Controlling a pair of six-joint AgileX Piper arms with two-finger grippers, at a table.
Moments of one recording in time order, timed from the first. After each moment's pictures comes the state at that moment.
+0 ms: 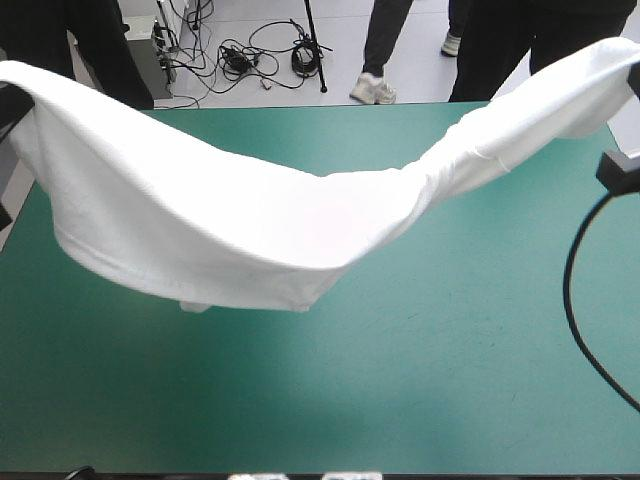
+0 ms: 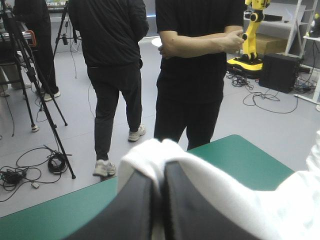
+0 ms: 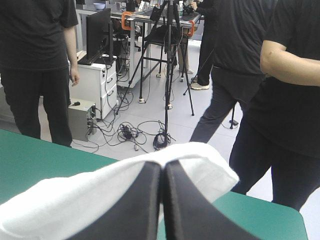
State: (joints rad) left arm -0.57 1.12 -2.25 0.04 1.26 0.00; right arm 0.13 1.05 -2.04 0.15 1.12 -0.14
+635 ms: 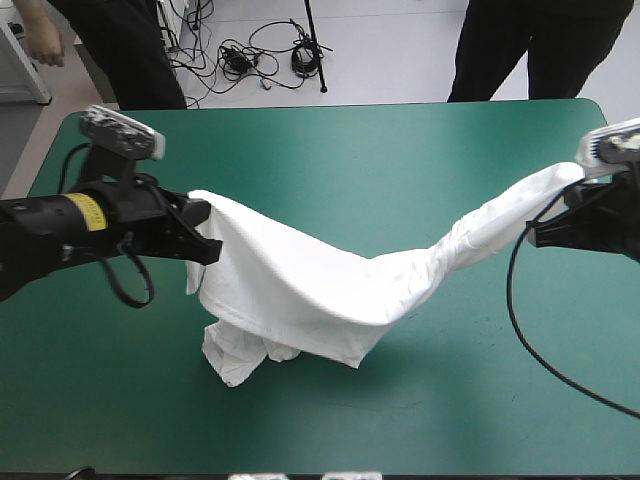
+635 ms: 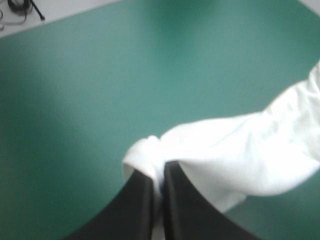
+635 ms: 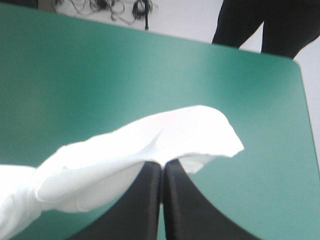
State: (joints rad) left arm -0.57 1.15 -1.66 -0.02 1.25 -0.03; right arm 0.14 0.99 -1.50 0.00 1.14 -0.09
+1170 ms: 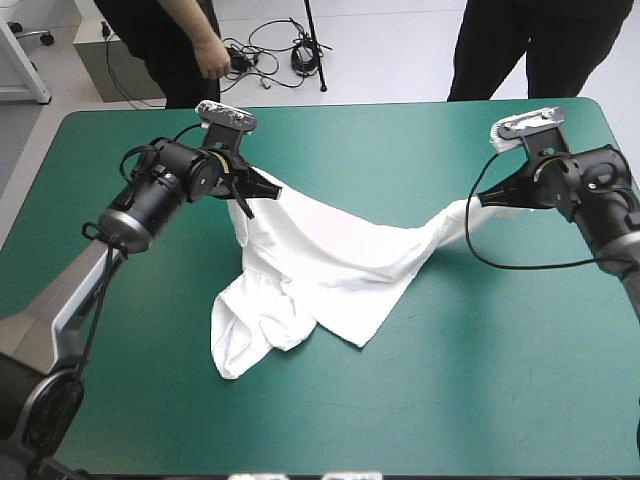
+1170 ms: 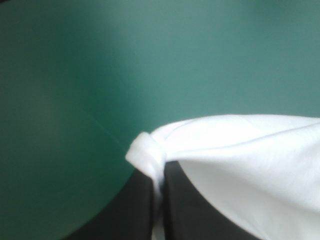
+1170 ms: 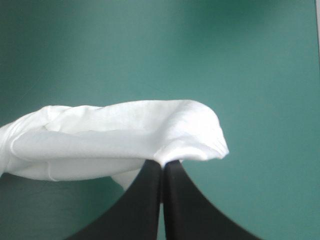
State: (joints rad) left arm -0.43 1.64 -1.56 0.18 0.83 -0.10; right arm 0.14 1.46 -1.37 -0.22 0.84 -0.01
